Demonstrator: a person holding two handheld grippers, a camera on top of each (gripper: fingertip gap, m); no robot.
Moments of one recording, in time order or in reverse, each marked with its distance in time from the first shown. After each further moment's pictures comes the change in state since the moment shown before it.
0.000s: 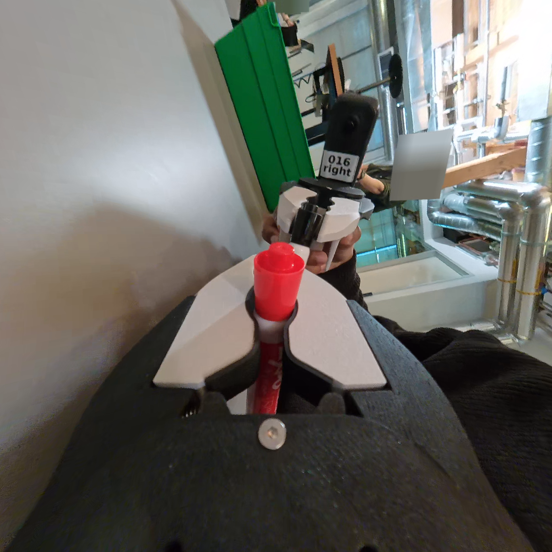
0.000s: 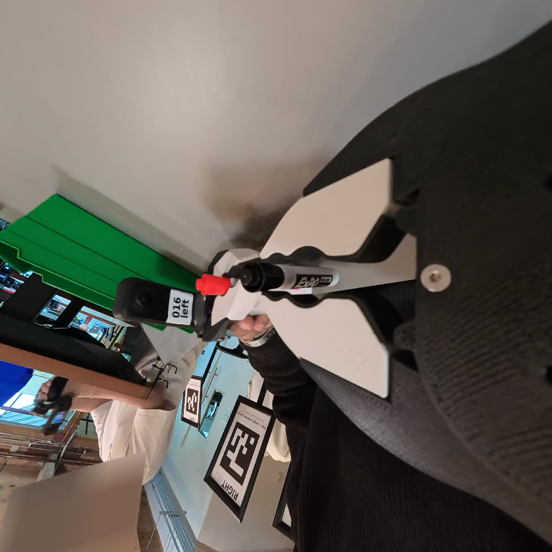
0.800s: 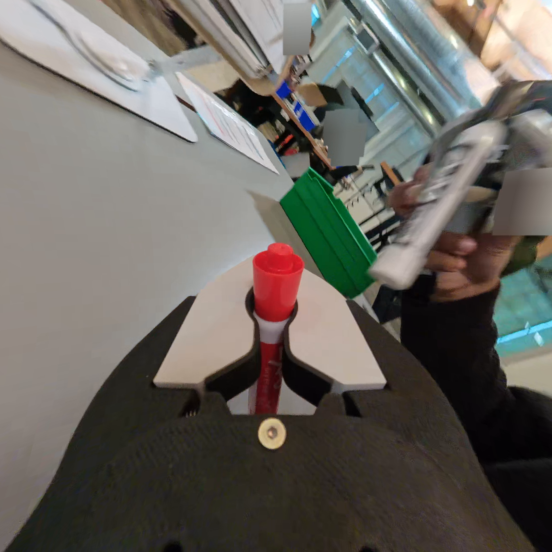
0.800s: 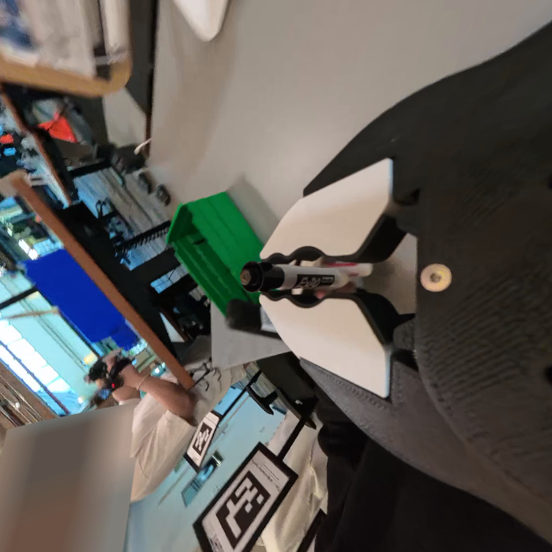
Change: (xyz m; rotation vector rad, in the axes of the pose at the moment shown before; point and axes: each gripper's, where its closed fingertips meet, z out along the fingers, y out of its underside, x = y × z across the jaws) left arm 0.010 -0.061 -0.049 0.418 -0.269 0.344; right arm -0.101 -0.108 0.006 0.204 0.056 -0.434
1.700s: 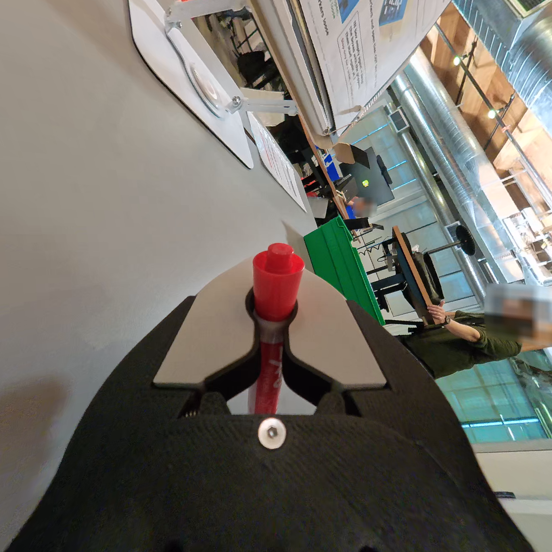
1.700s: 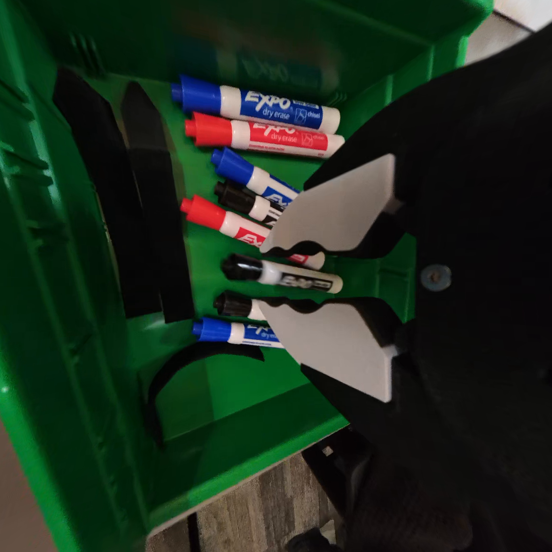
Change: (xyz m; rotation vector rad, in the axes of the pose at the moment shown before) left arm -0.044 -0.019 -0.015 0.121 -0.116 -0.227; right arm 0.039 0.141 0.387 -1.347 0.207 -0.339
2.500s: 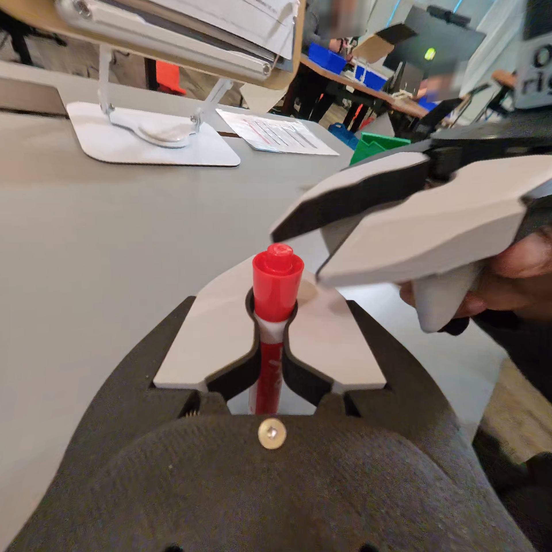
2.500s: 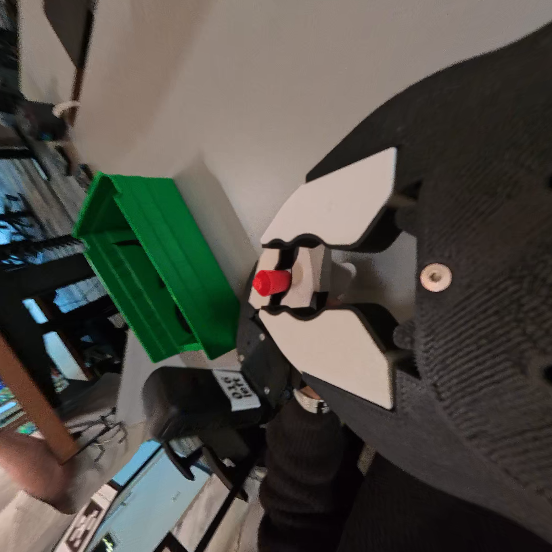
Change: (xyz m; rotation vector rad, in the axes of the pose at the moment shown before) left arm 0.036 0.037 0.014 -0.076 -0.102 0.698; right arm -0.025 0.297 -0.127 1.084 -0.083 0.224
